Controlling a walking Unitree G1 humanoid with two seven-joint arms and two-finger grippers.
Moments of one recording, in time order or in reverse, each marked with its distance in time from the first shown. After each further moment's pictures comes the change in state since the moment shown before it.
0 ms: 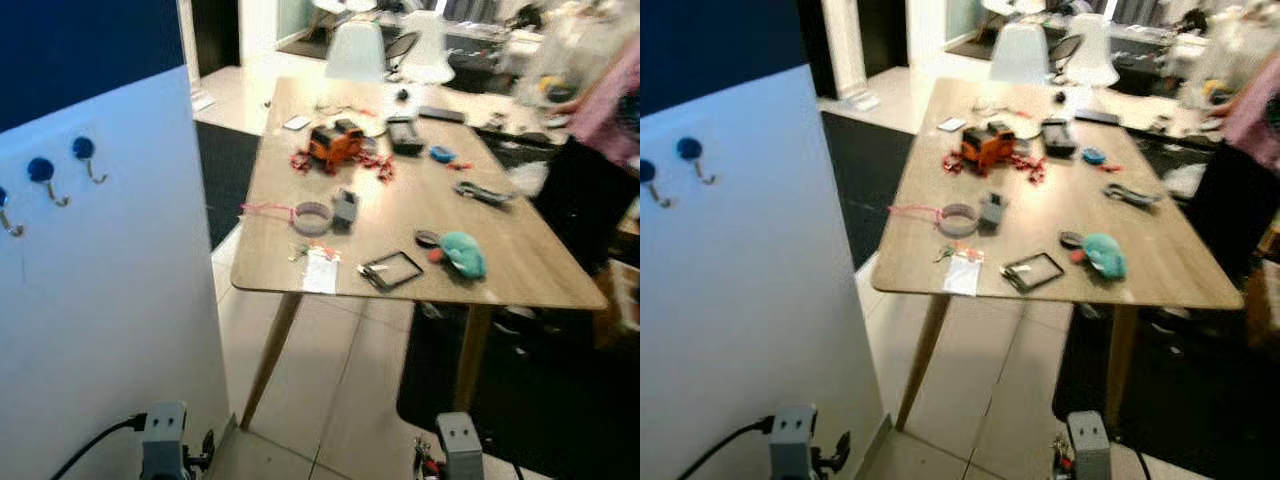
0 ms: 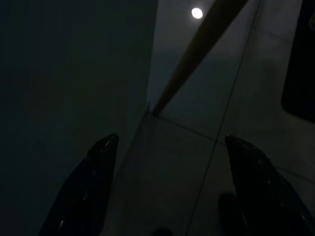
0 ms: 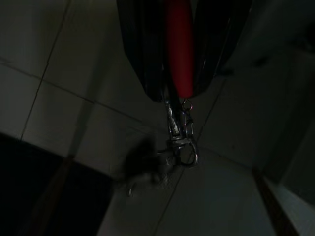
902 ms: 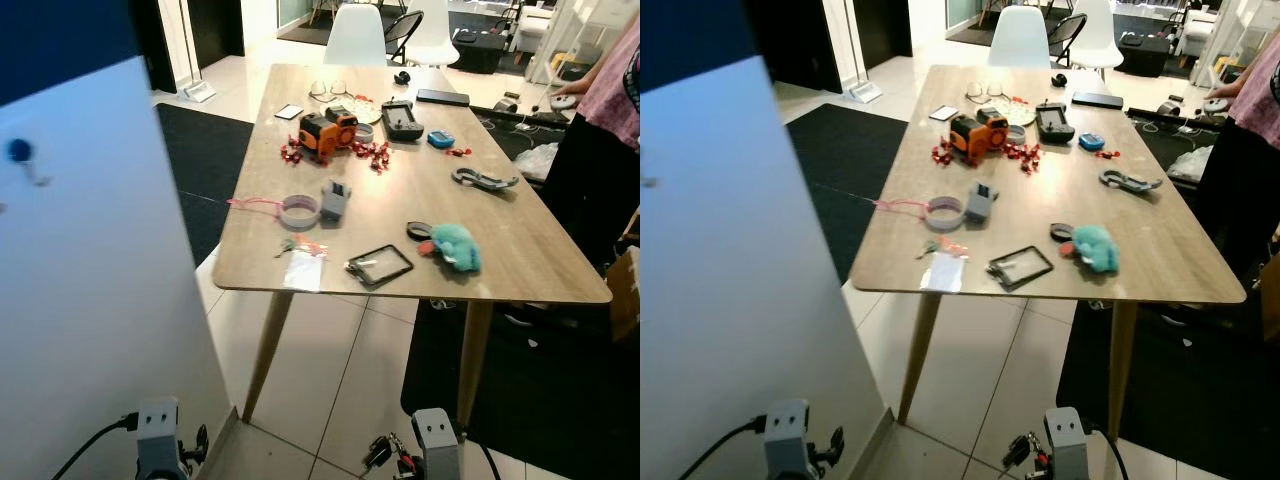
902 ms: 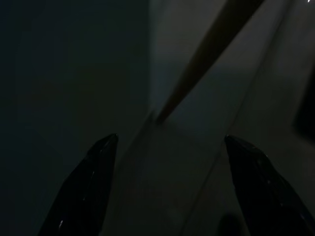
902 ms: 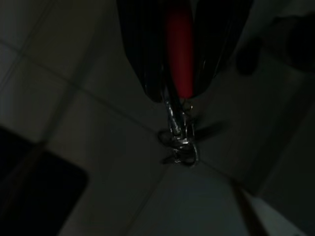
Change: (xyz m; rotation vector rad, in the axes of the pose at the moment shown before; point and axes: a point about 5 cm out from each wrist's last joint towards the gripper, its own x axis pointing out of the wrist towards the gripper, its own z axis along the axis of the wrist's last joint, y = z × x) left arm 0.013 -0.016 0.024 -0.017 -0.073 0.001; right arm 0.005 0.008 0.009 -0.031 -0.019 0.014
